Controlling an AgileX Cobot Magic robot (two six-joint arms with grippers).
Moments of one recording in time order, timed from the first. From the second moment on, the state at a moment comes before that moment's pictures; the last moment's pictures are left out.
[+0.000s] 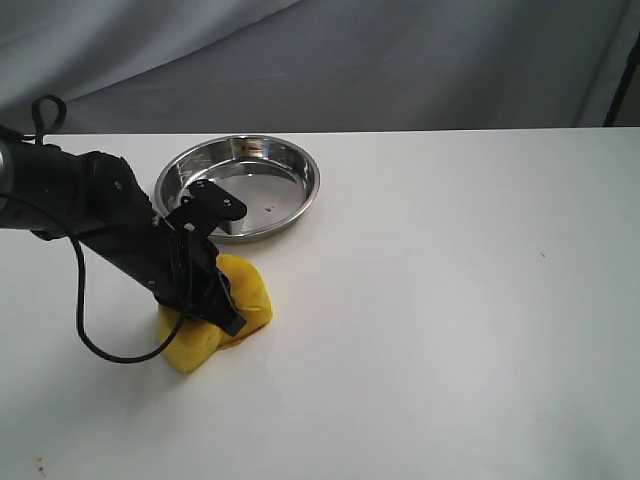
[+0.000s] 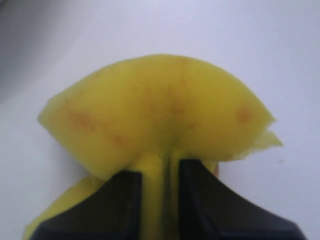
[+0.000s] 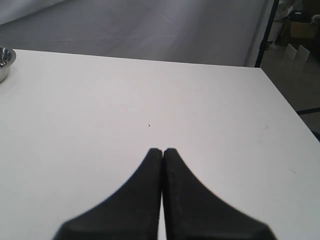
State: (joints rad) left arm -0.41 1.95 -1.04 -0.49 0.51 0.77; right arm -0.02 0.00 0.00 -0.03 0.34 -0.05
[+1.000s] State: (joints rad) left arm -0.42 1.92 -1.02 -0.82 0.61 0.90; right arm -0.02 0.00 0.00 -0.03 0.34 -0.05
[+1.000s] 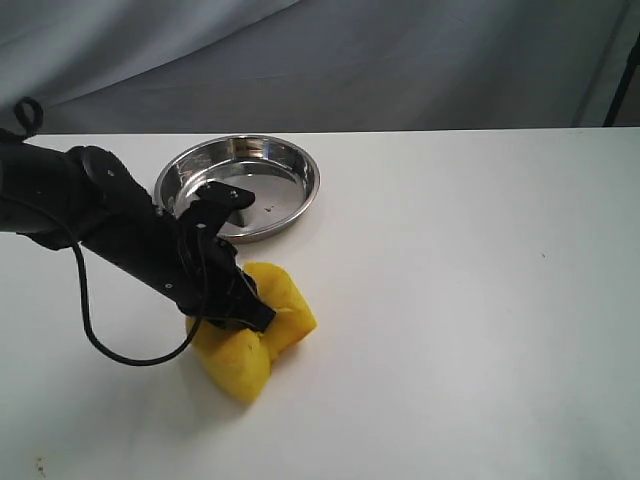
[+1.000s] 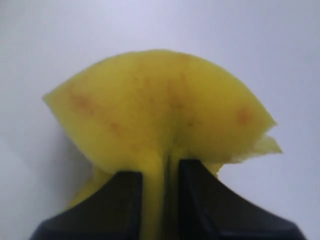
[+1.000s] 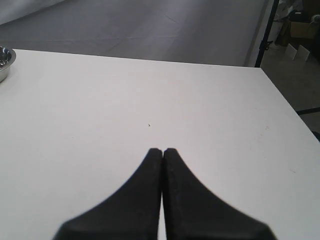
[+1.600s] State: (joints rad) left arm -0.40 1.96 -1.03 -0.71 0.59 0.77; right arm -0.02 0.00 0.00 -0.03 0.34 -0.05
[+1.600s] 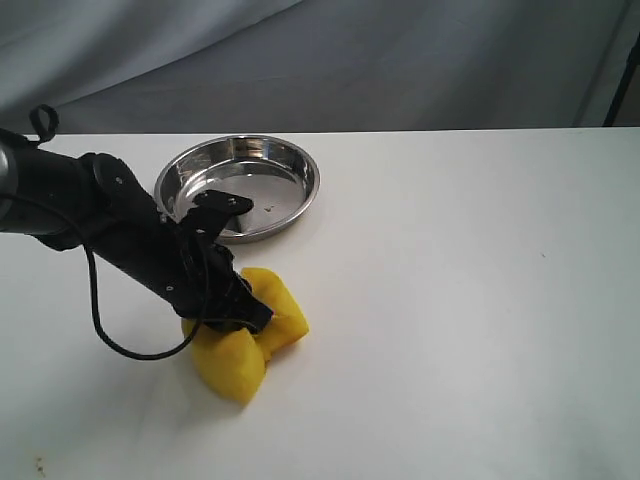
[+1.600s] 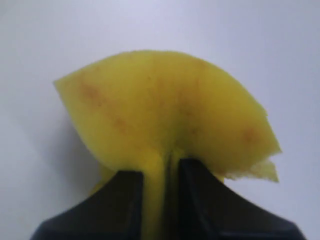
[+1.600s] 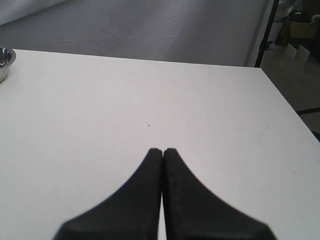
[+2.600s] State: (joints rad) left arm 0.02 1.82 -1.02 -0.57 0.63 0.71; right arm -0.02 0.00 0.00 -0.03 0.34 -0.05
